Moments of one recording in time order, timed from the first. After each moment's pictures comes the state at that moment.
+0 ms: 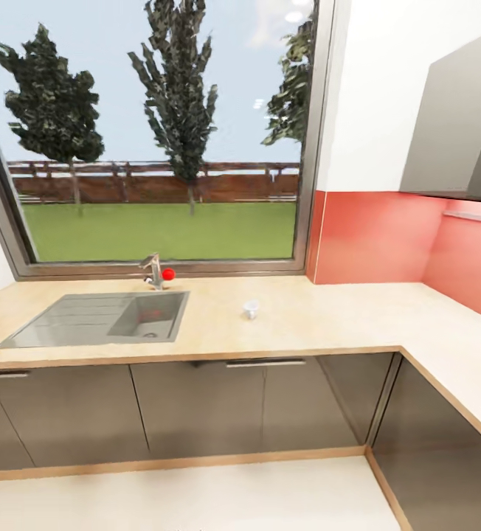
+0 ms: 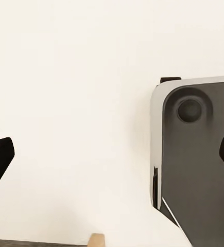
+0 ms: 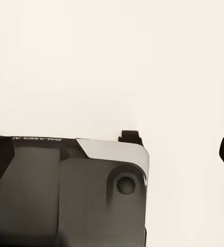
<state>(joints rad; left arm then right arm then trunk) 0.03 0.09 0.70 -0.10 -0.72 -0.26 0.03 -0.38 0.00 0.49 -0.03 -0.47 0.16 0.04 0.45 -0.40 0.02</state>
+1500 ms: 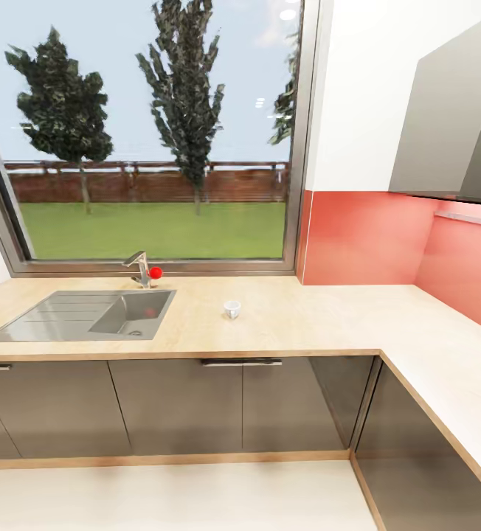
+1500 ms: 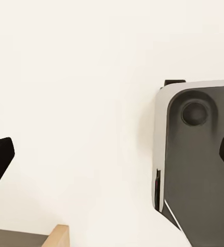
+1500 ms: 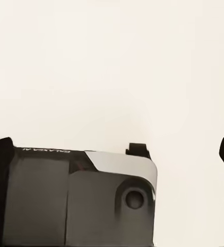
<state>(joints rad) 0.03 0.09 0.72 -0.10 -0.71 -0.27 0.04 -0.38 0.01 0.49 -0.06 -0.47 0.14 0.03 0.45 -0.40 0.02</state>
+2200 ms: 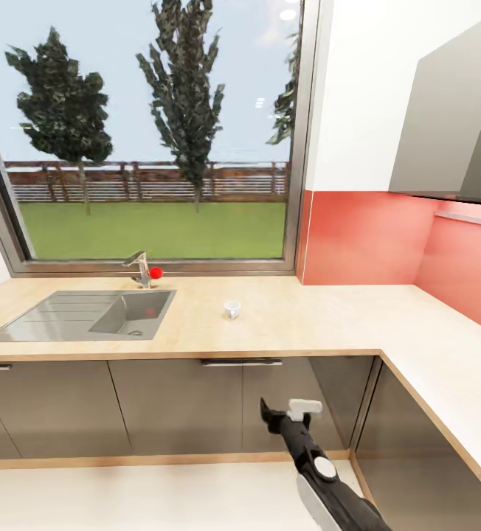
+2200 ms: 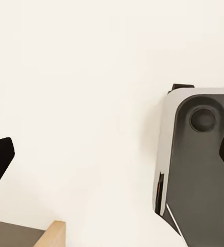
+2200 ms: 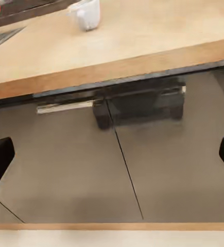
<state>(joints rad) 0.03 0.10 0.75 -0.11 -0.68 -0.26 0.04 -0.39 0.01 0.49 -0.85 -0.47 -0.19 -0.15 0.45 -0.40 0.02</state>
